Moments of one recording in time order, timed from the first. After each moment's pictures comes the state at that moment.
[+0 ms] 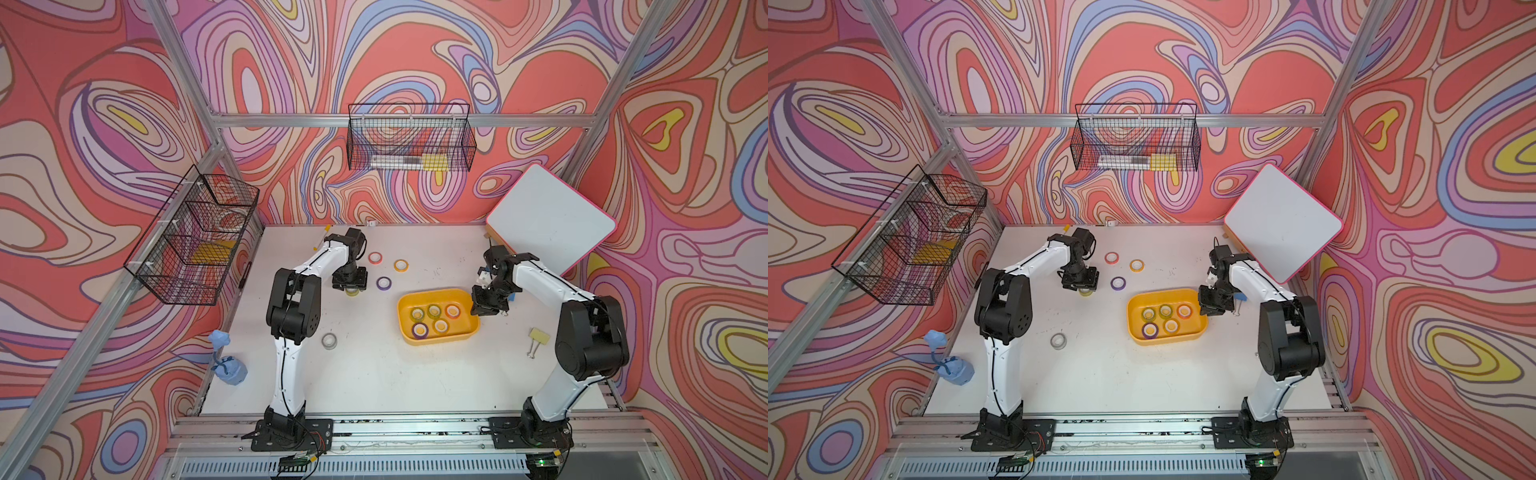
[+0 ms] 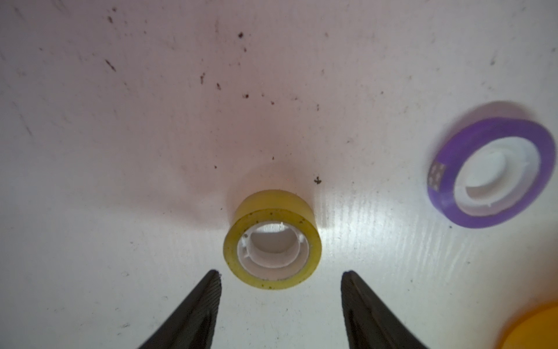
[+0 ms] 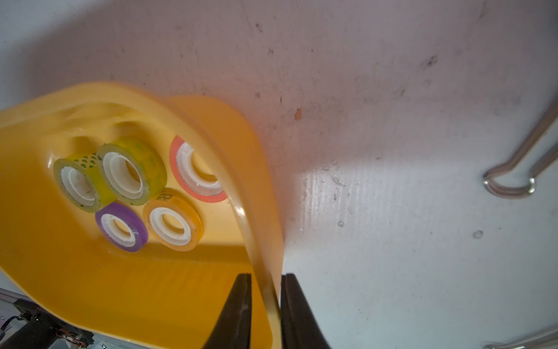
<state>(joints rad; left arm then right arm) -0.28 2.17 1.75 -1.03 -0.01 -0.24 0.13 1.75 1.27 -1.03 -0.25 0.23</state>
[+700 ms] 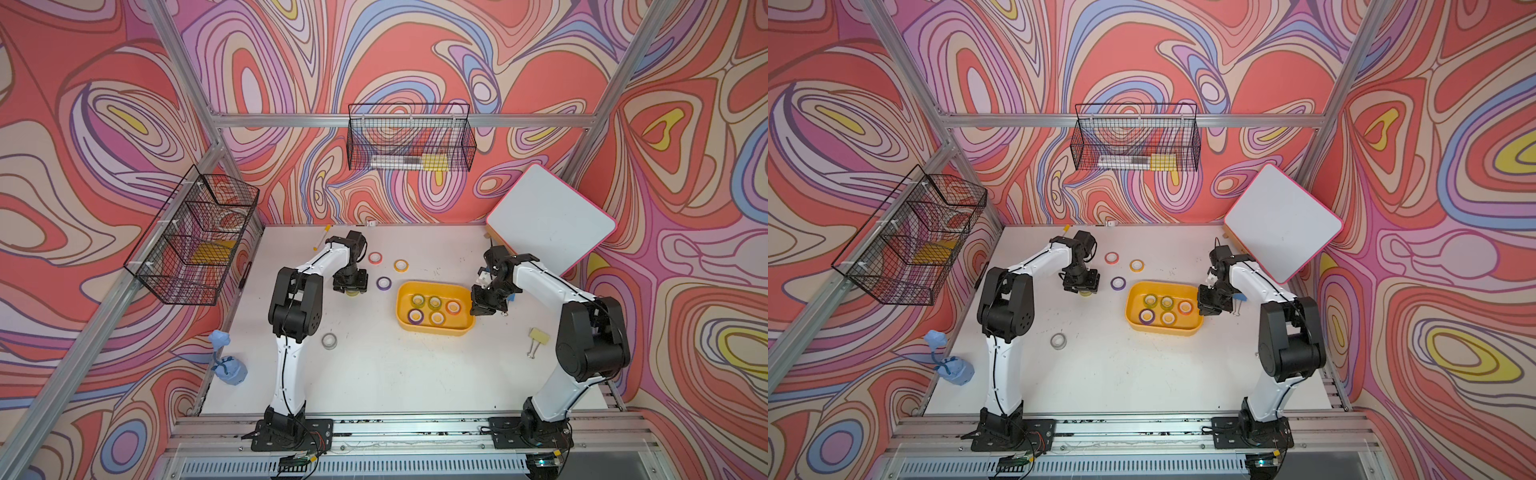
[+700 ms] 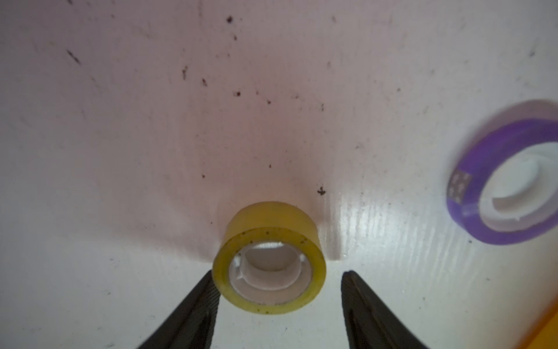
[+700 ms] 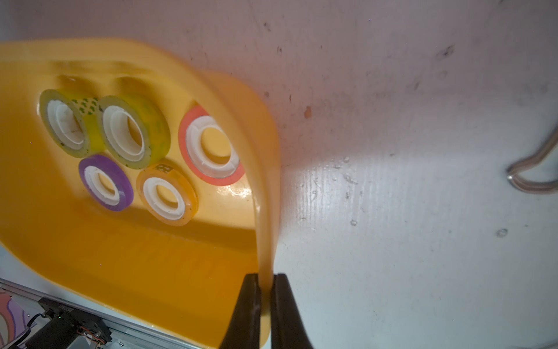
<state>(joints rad) -0.28 2.20 1.74 -1.01 -0.01 -0.24 0.14 1.73 1.25 -1.01 -0.28 0.26</state>
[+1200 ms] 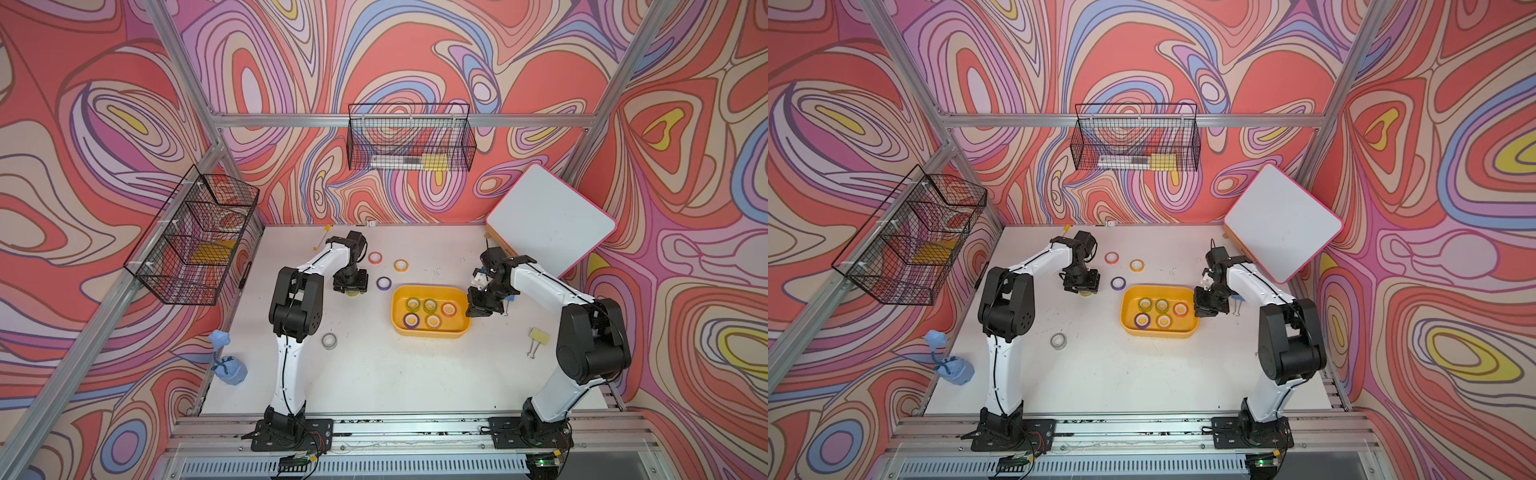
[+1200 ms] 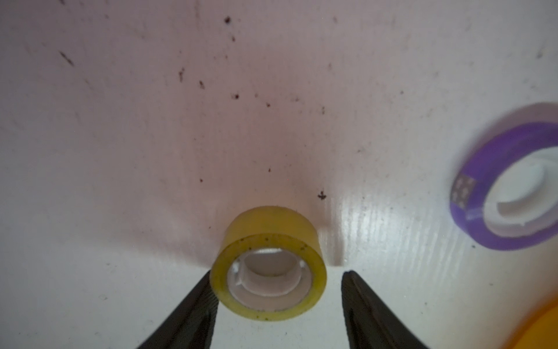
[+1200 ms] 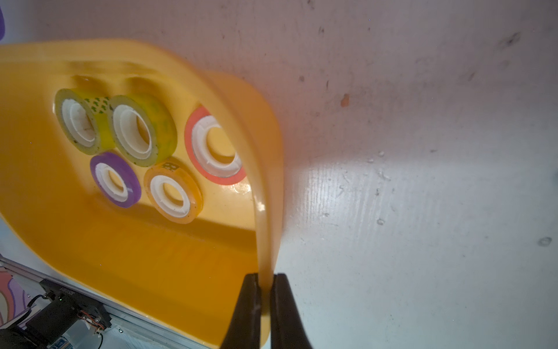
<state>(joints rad) -0.28 2.20 1.75 -1.01 -0.01 -0.24 0.18 1.72 1.24 -1.00 -0.32 0.25</state>
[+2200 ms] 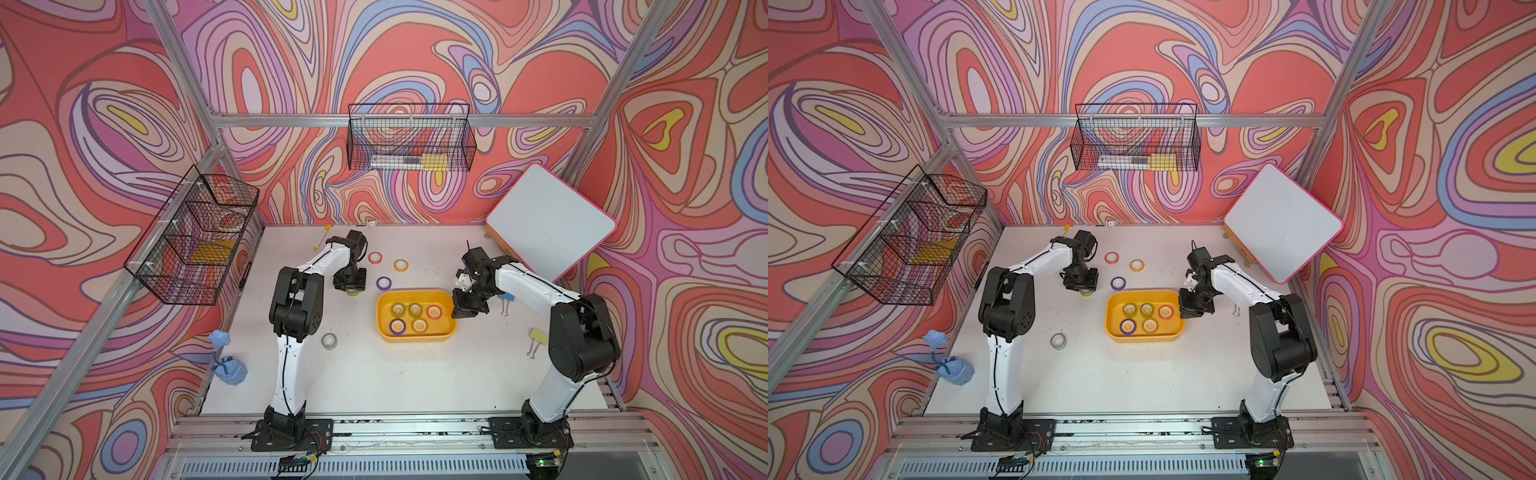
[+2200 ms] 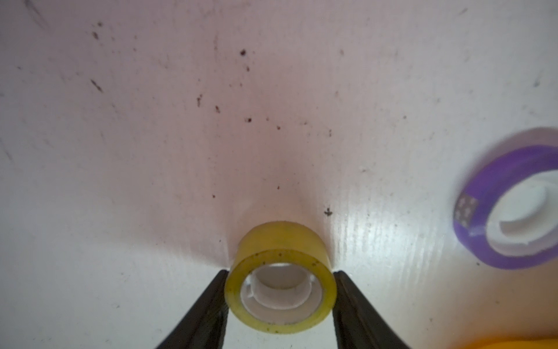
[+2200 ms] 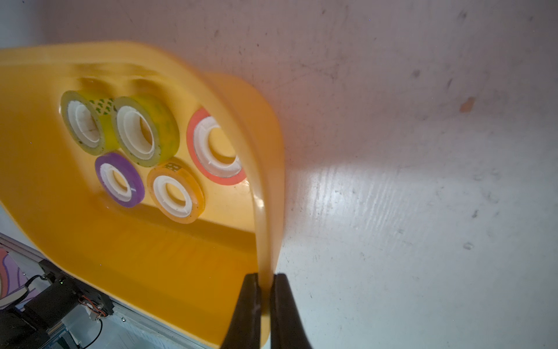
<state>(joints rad) -0.28 2.21 1.75 -0.98 -0.04 -0.24 0.29 1.77 1.28 -0.98 -0.33 0.28</state>
